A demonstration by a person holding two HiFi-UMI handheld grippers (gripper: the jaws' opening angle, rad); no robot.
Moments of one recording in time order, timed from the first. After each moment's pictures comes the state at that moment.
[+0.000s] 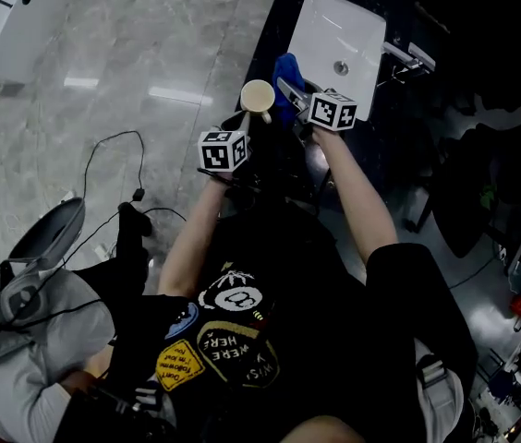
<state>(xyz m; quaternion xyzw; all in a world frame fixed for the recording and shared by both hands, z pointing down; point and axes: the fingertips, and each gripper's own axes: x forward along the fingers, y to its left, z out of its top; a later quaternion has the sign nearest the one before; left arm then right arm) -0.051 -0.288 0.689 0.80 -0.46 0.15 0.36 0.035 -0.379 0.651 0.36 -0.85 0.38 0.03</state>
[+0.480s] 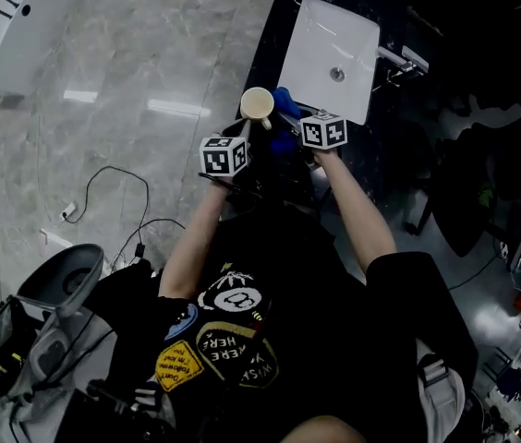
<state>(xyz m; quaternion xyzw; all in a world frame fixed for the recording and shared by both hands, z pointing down) -0.053 -0.284 0.688 0.80 -0.45 0.15 0.37 0.036 -0.320 0.710 0.35 -0.84 0.37 0.21</state>
